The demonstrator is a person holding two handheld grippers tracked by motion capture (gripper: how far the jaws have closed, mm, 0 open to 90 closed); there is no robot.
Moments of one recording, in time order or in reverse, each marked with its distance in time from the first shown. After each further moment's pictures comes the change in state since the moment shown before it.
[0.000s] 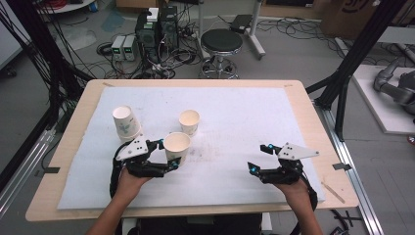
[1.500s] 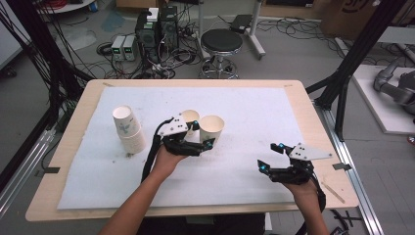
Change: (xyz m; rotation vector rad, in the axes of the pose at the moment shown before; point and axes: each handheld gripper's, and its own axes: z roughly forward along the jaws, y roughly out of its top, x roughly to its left) left arm 0.006 0.044 0.107 -0.015 -0.023 0.049; right arm -0.014 -0.008 -0.021 -0.037 -0.056 0.027
